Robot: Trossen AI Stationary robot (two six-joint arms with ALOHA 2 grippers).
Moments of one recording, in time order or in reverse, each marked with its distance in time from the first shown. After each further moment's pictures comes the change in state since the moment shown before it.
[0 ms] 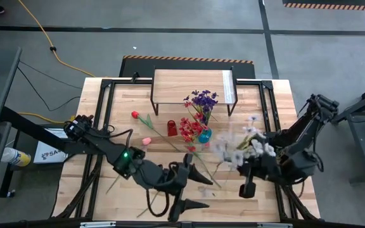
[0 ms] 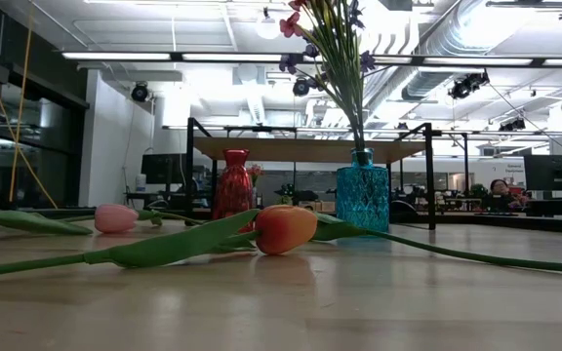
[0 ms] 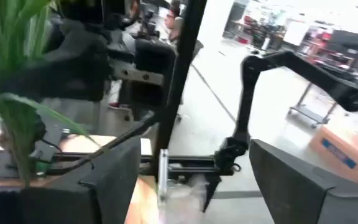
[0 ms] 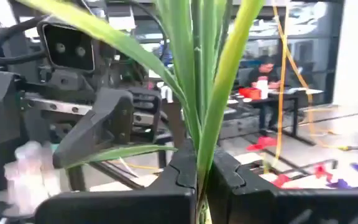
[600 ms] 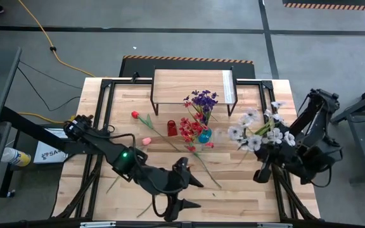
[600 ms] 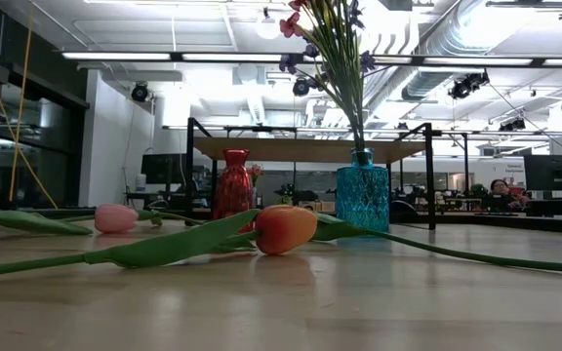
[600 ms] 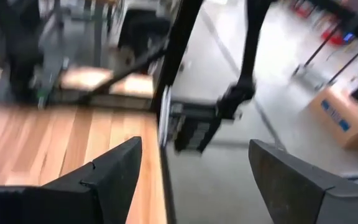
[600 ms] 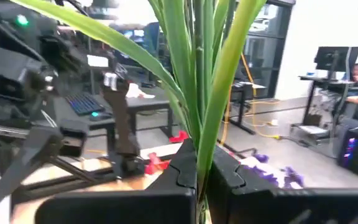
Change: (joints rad) left arm -0.012 -0.006 0.000 -0.281 0.044 -0.162; right arm 0.101 -0.141 -0.005 -0.003 0.293 -0.276
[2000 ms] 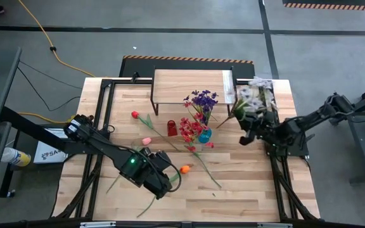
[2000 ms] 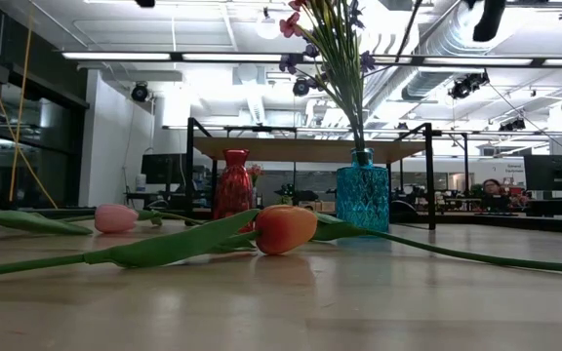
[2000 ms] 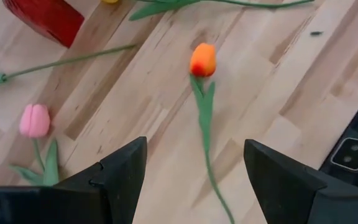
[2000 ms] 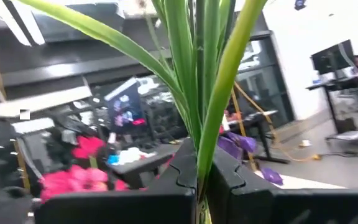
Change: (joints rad) left arm -0.003 -0.008 -0.199 -0.793 -0.092 -0.705; right arm -0.607 -0.312 -0.782 0.543 -0.617 0.399
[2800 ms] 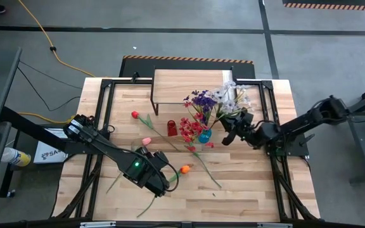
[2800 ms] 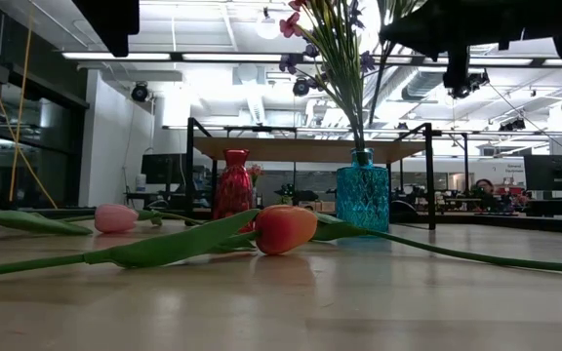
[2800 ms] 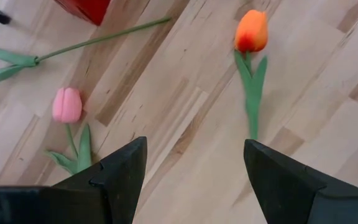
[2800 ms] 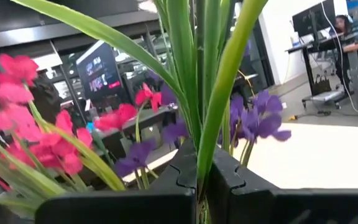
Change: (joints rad) left arm 0.000 0.000 -0.120 -0.028 -0.002 -0.001; right arm -0.131 0.294 0.000 0.006 -0.038 0.263
